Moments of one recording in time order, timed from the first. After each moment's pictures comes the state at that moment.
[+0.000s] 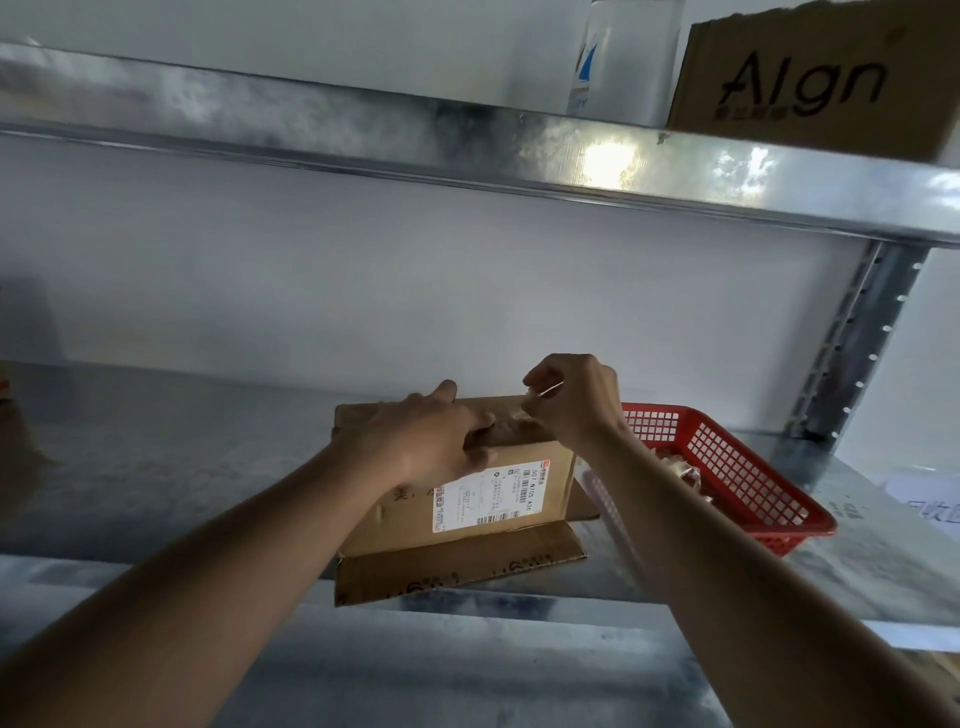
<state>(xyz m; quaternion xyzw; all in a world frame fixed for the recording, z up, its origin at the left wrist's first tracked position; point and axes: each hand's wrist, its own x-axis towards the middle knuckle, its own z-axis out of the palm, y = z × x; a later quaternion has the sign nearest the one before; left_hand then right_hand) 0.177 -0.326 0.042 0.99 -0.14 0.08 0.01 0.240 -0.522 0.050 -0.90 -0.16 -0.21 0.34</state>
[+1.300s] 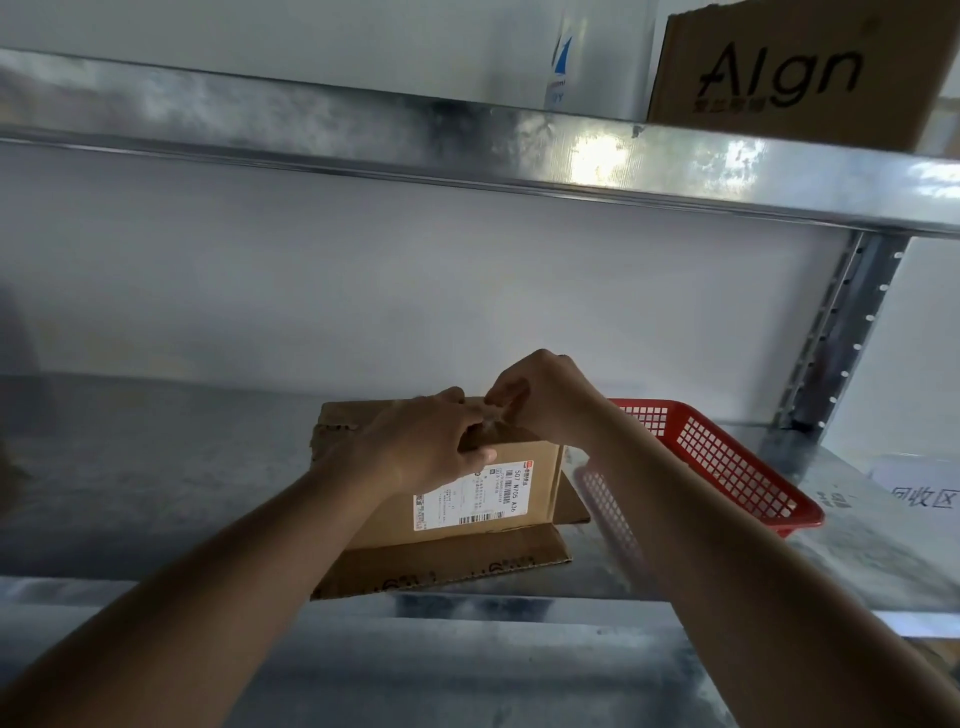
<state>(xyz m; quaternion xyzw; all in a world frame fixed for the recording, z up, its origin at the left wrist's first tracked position) 0.193 -0.332 0.026 0.97 -0.19 0.16 0.05 0.241 -0.518 0.071 -0.93 -0.27 -0.12 0.20</state>
